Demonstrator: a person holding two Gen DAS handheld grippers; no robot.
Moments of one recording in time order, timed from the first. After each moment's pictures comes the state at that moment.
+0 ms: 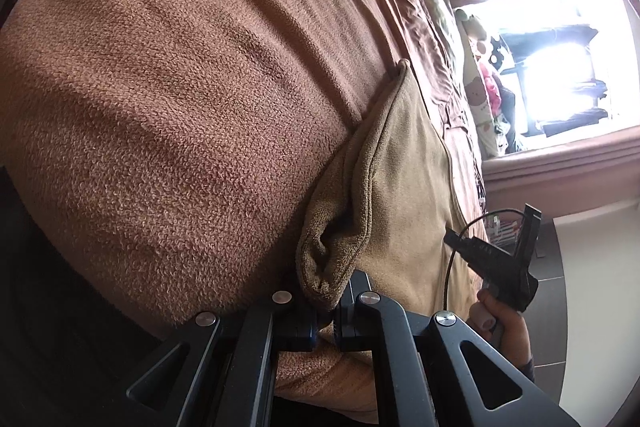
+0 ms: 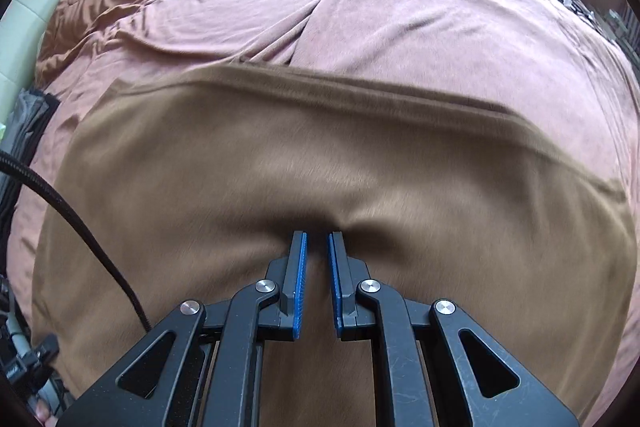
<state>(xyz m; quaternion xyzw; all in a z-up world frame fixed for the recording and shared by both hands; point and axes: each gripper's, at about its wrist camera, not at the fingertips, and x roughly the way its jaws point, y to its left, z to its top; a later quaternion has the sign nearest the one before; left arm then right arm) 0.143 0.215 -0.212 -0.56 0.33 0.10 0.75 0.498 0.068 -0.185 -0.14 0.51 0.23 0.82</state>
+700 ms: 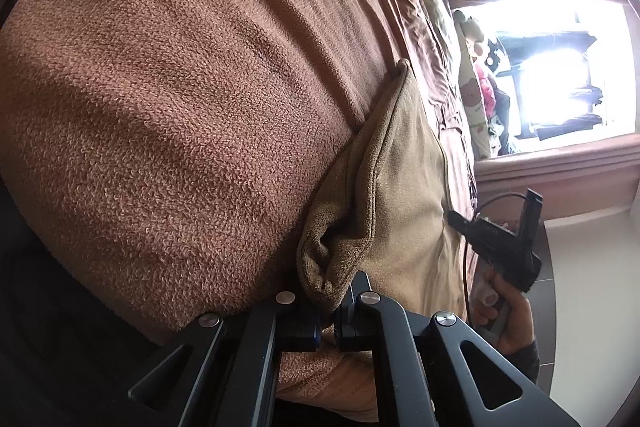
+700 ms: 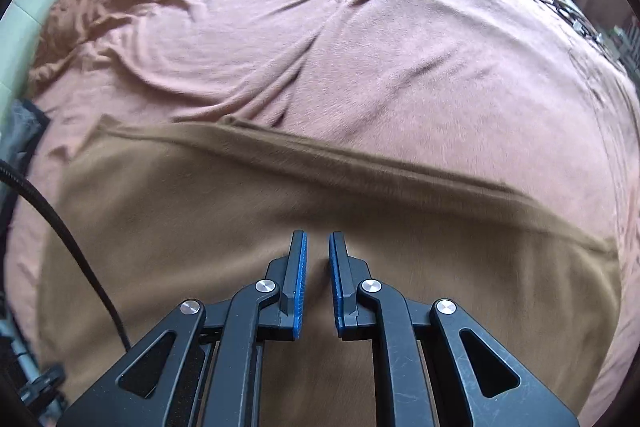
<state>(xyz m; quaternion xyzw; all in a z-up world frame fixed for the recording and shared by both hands) 0.137 0.222 -0.221 -0.58 0.33 0.09 0.74 0.515 0.076 -0.169 -0.15 0.51 0.24 0.81</state>
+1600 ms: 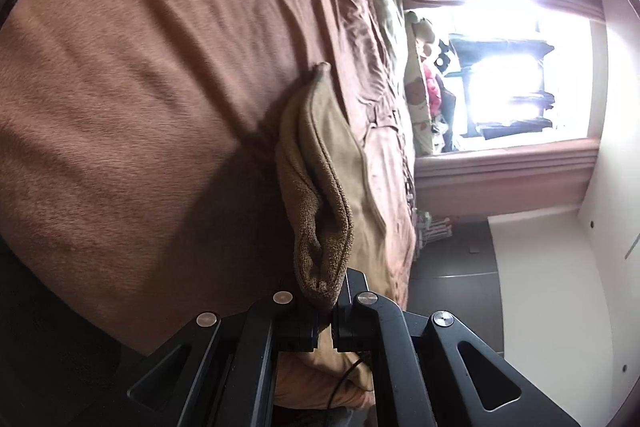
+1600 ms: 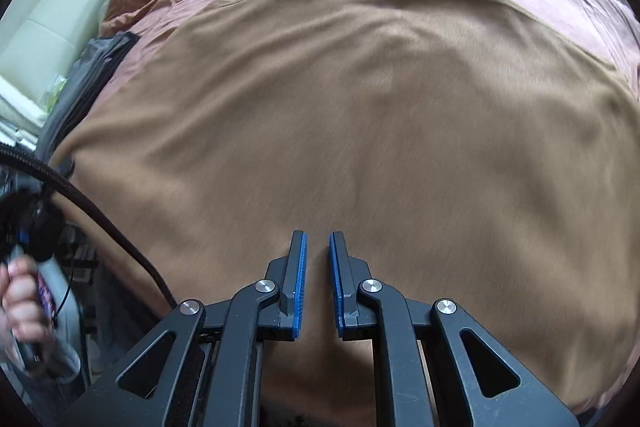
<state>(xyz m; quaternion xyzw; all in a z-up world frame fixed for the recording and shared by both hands) 0.131 0.216 -0.169 -0.62 0.27 0.00 0.74 0.358 -0.021 -0.174 -0.10 0.54 0.31 0.77</state>
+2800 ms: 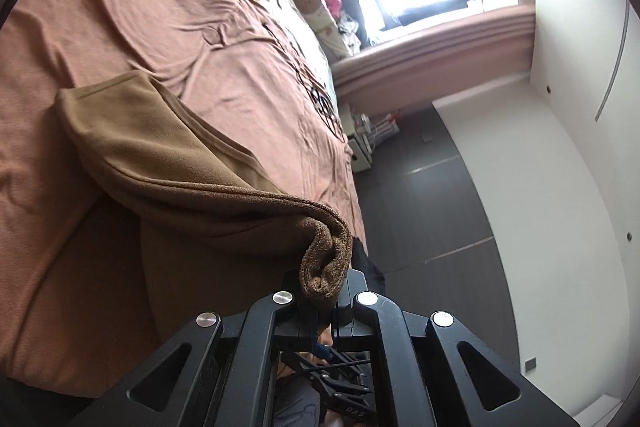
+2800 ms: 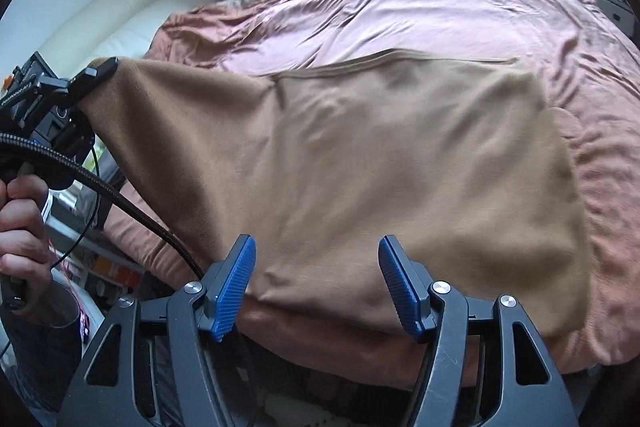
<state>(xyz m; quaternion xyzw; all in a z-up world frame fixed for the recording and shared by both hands) 0.272 0.092 -0.049 -0.49 0.32 -0.19 0.79 0.310 -0.153 -0.117 0.01 0.44 0.31 0.84</state>
